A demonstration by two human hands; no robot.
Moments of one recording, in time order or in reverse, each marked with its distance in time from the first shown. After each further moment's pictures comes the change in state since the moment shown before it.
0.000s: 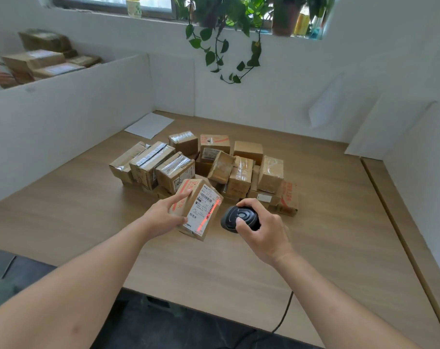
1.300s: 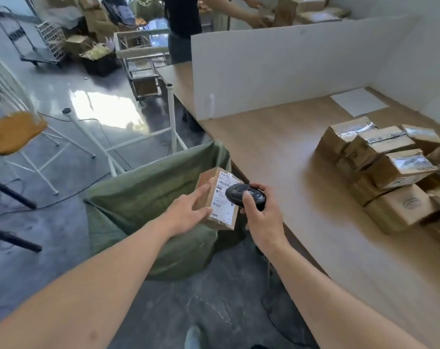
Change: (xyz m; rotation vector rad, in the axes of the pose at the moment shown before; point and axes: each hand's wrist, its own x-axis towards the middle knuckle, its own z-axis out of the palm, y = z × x) left_hand -0.334 -0.326 -0.177 0.000 0.489 -0.345; right_hand -0.147 -0.274 0.369 0.565 -0.560 -0.091
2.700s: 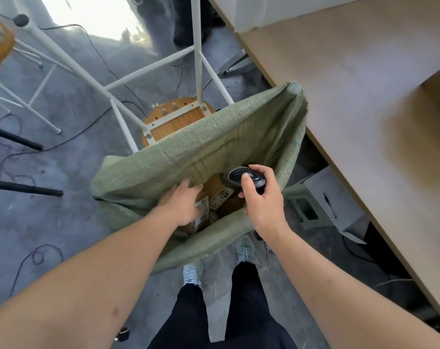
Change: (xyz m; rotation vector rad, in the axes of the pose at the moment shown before) left_hand 0.092 -0.214 -0.026 0.529 -0.330 -0.256; right_hand 0.073 0.089 0.199 -0.064 -0.073 0.368
